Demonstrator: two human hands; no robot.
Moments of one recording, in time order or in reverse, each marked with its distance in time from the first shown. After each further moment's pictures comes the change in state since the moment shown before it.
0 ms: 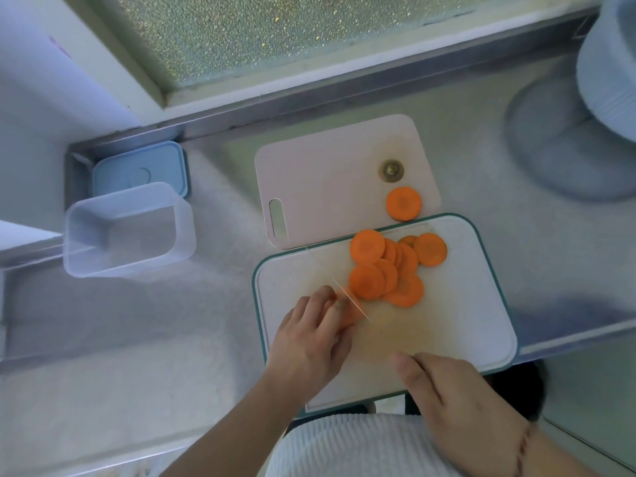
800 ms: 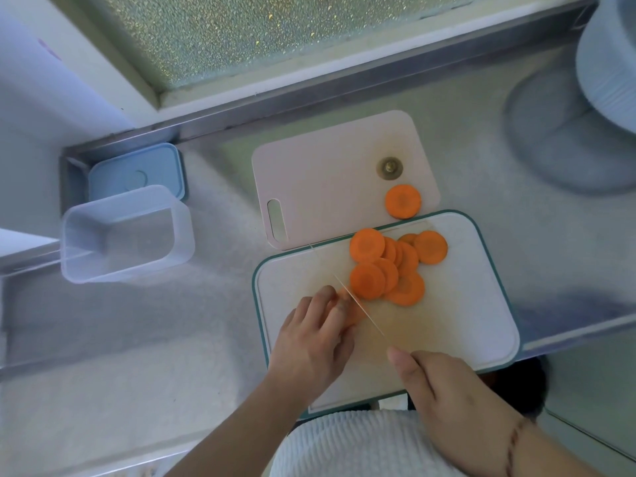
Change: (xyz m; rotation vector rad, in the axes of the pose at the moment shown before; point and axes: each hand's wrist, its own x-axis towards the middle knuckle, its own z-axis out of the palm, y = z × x) left_hand 0.000 -0.001 0.003 -0.010 -0.002 0.015; right_hand 0.003 -0.004 0.006 -0.021 -0.009 0.055
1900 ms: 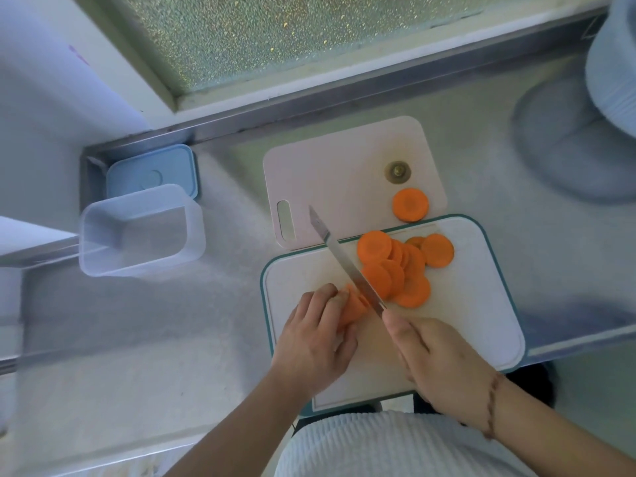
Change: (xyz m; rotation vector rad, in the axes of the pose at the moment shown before) left_hand 0.003 0.001 -0.006 -0.039 0.071 -0.022; right_hand 0.028 -0.015 -0.006 0.138 0.006 -0.082
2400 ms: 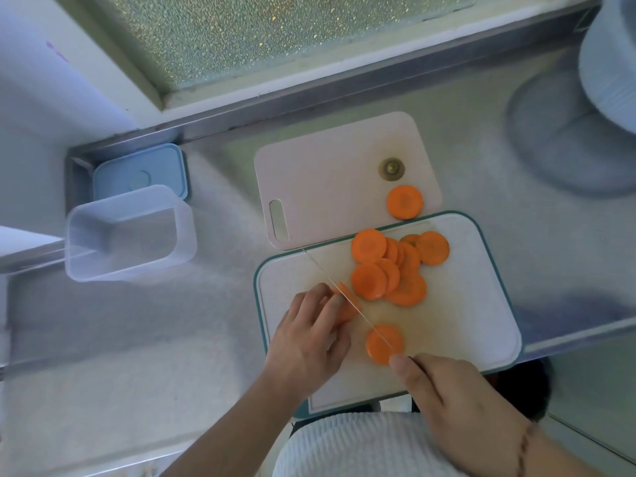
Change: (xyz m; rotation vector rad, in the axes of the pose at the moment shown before) left_hand -0.002 -0.006 0.002 -0.016 -0.055 -0.011; right_hand -0.032 0.016 -0.001 -0.101 -0.013 0.012
